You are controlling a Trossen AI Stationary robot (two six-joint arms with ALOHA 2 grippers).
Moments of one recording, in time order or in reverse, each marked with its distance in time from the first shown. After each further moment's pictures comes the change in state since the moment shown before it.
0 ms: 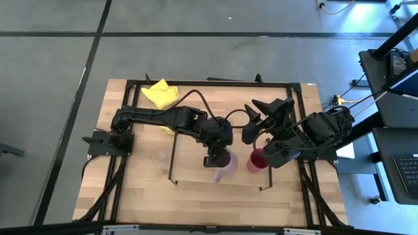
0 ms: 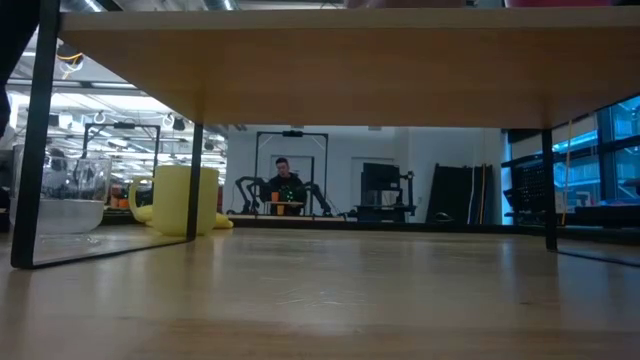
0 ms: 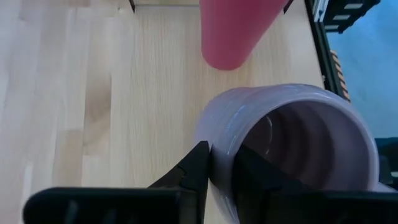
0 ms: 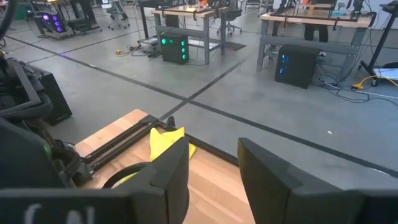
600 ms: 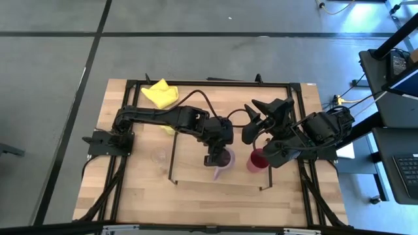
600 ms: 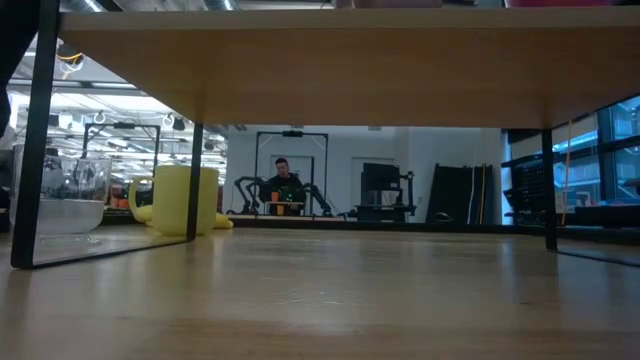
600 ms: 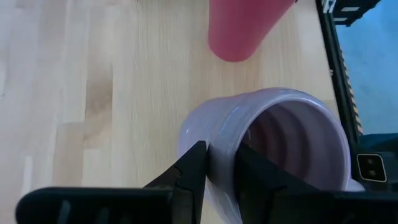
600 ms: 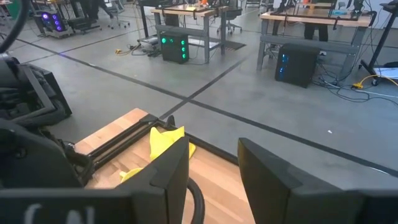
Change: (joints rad) left arm 0.011 0.018 0.000 -0.019 0.007 0.001; right arm 0.000 0.000 0.000 0.000 -0.003 0.000
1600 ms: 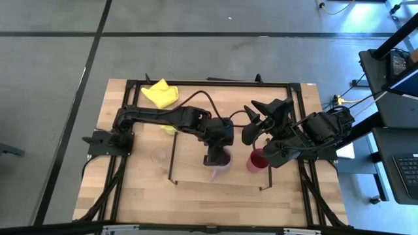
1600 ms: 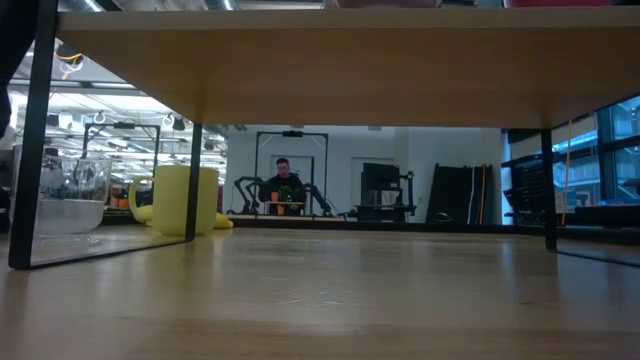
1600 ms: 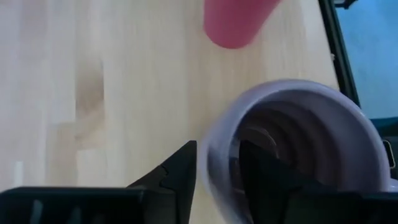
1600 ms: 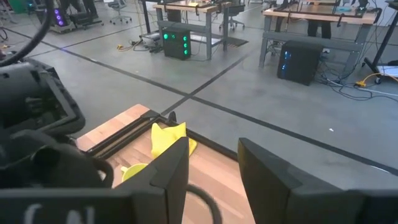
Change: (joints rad) left arm 0.017 0.002 -0.058 0.026 0.040 0.058; right arm 0.000 0.000 0.000 0.000 -0.019 -0.009
